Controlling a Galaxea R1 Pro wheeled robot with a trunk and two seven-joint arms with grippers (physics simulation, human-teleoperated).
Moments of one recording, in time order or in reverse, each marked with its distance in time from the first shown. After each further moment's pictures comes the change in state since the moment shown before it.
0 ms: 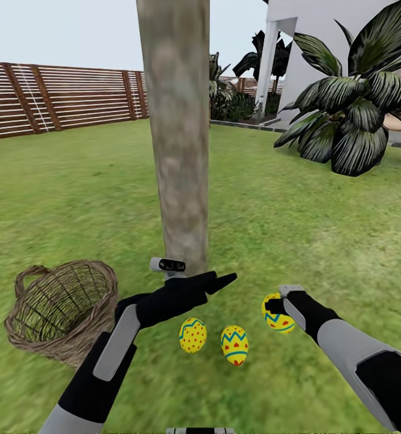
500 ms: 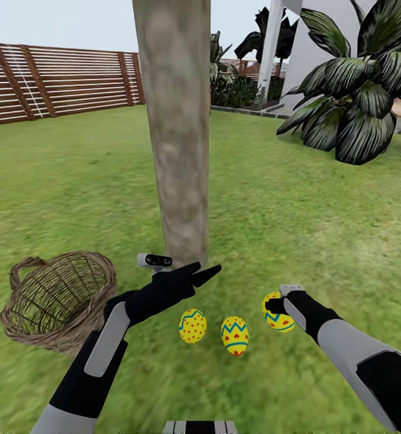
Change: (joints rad) left arm 0.000 0.018 0.075 -0.001 0.001 0.000 -0.002; right arm 0.000 -0.002 -0.001 0.000 -0.002 -0.007 -0.003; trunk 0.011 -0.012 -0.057
